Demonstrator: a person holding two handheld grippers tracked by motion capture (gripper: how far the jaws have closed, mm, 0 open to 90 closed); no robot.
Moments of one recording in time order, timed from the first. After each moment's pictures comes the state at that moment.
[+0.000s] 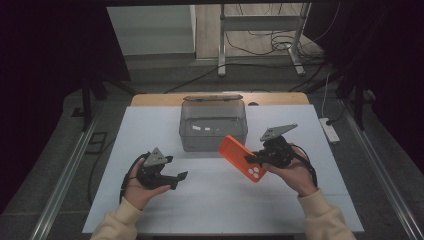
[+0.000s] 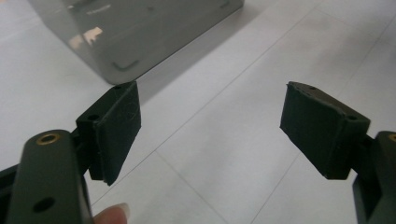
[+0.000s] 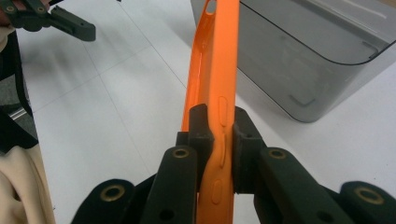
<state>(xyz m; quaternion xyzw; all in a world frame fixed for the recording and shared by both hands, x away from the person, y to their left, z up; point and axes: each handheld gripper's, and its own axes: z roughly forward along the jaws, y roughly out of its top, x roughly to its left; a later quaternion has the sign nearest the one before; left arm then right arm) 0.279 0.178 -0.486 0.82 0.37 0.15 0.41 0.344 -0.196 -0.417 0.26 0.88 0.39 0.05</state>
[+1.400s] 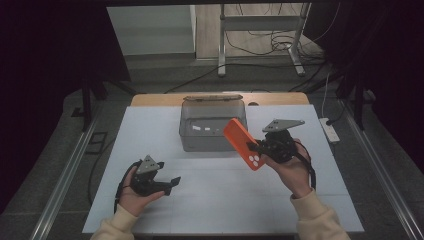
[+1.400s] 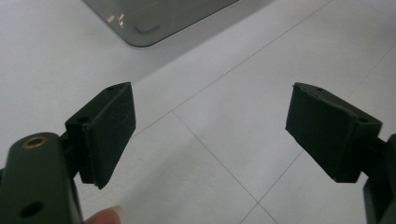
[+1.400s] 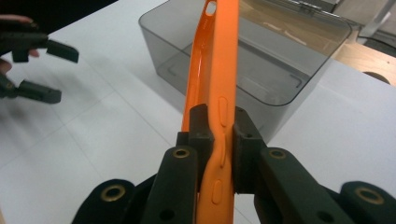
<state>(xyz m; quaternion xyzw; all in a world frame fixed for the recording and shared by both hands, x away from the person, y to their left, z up) 0.267 0.192 -0.509 0.80 0.41 0.15 0.41 0.334 -0.187 -0.385 0.33 0.84 0.41 0.14</state>
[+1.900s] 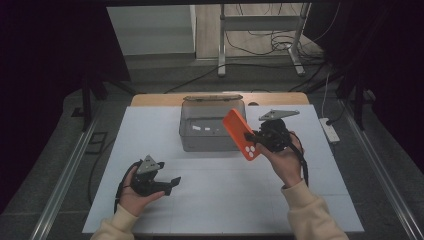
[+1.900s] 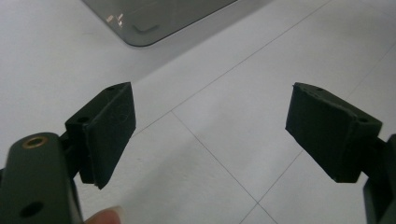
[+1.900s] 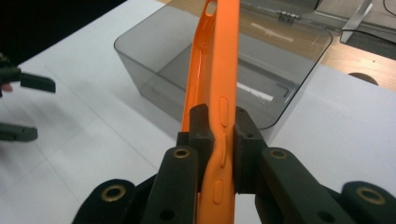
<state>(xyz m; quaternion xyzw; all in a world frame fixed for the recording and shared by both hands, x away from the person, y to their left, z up) 0.267 0.191 -0.509 0.80 0.41 0.15 0.41 0.359 -0.176 -0.383 0.37 0.82 0.41 0.15</state>
